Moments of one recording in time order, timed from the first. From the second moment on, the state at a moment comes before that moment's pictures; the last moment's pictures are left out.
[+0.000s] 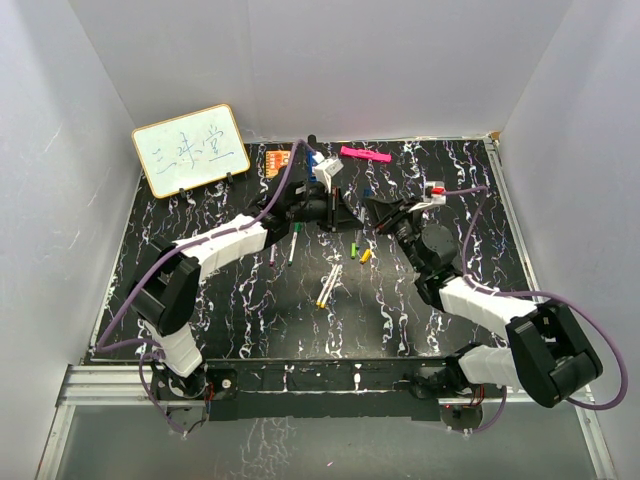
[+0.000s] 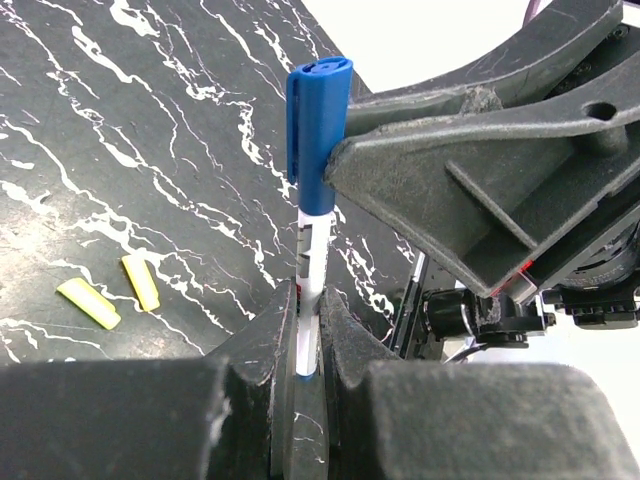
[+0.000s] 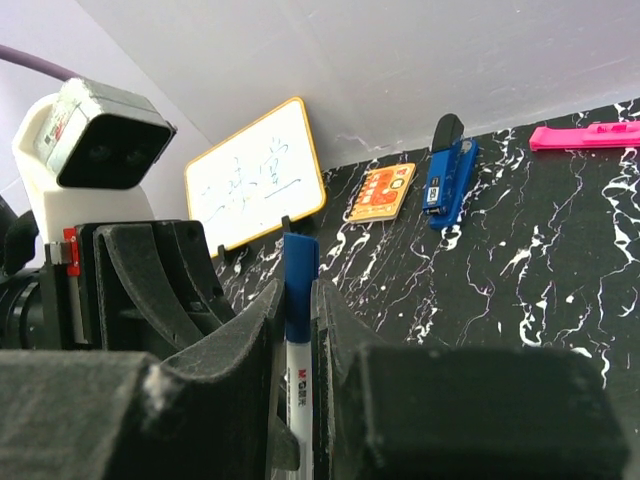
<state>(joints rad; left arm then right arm) -0.64 1.75 1.20 0.21 0.65 -0.54 0.46 1.24 0.47 0.93 0.03 0.60</state>
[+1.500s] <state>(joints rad) -0.62 1.60 1.09 0.12 0.37 -0.30 0.55 1.20 0.76 0.44 0.20 0.45</state>
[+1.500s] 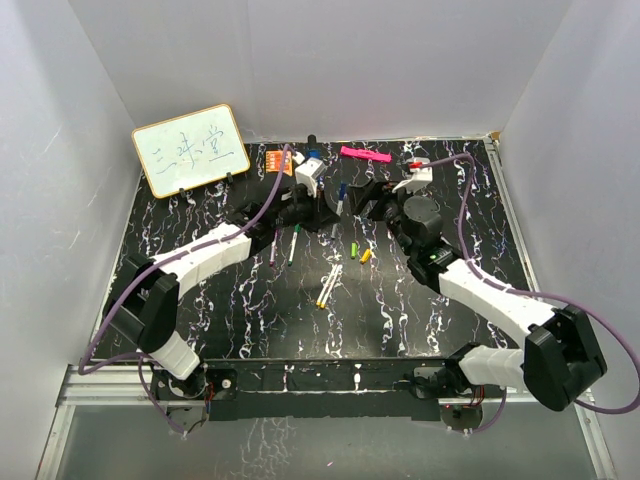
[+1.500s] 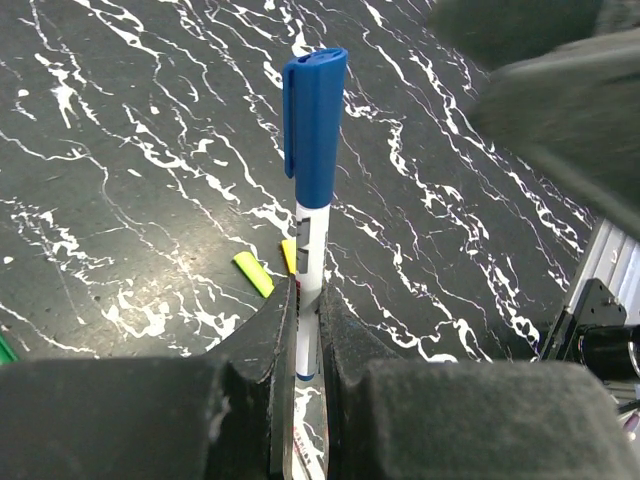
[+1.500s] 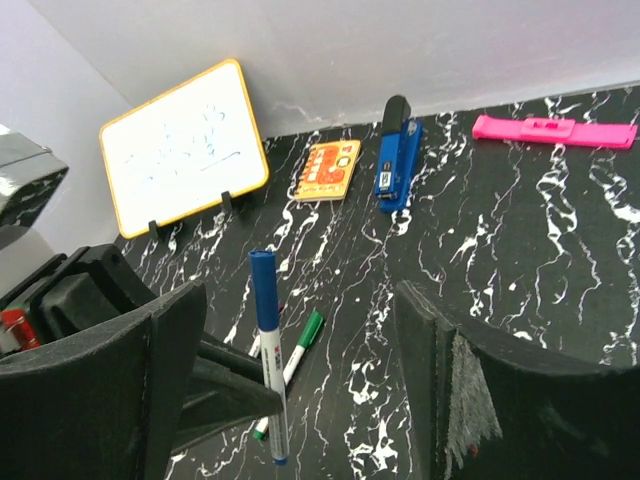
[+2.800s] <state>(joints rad) -0.66 1.60 1.09 0.11 0.36 -0.27 0.55 1.32 0.80 0.42 0.08 0.51</state>
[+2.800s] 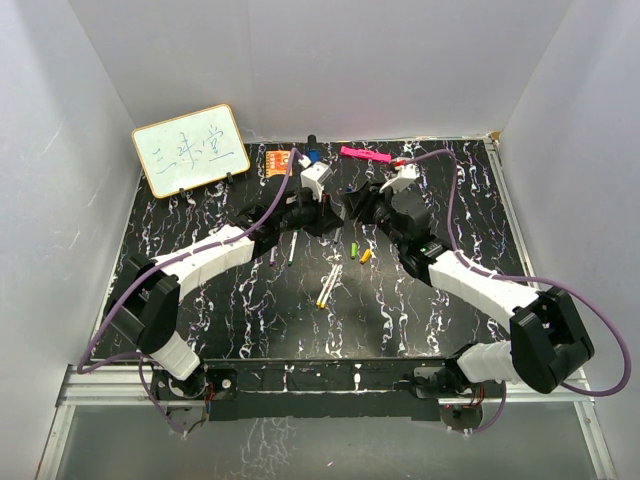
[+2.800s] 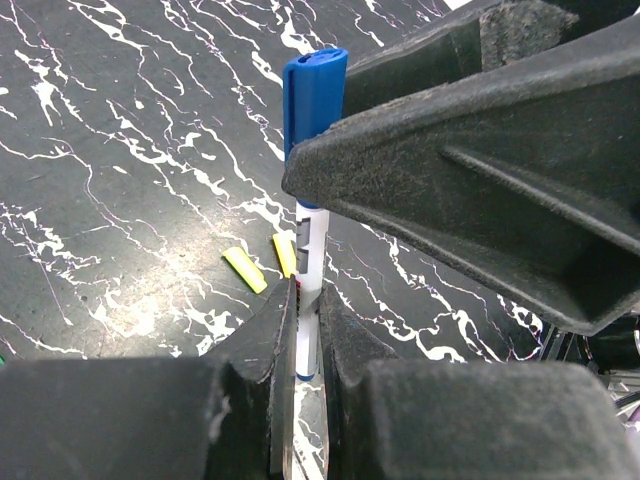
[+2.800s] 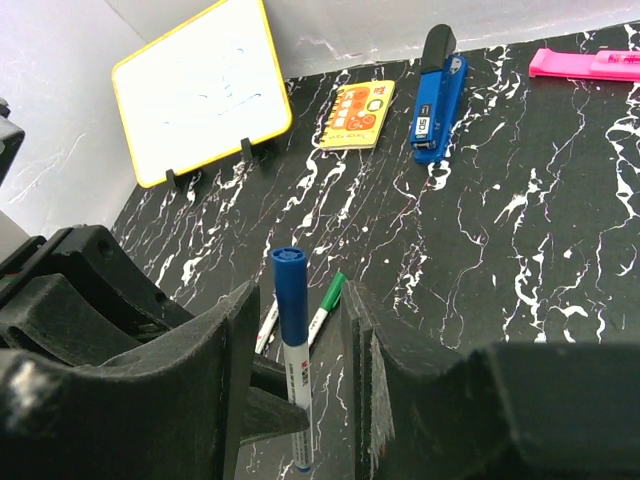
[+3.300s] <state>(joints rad) -0.66 1.60 1.10 0.09 0.35 -0.27 0.55 1.35 0.83 0.41 0.08 0.50</state>
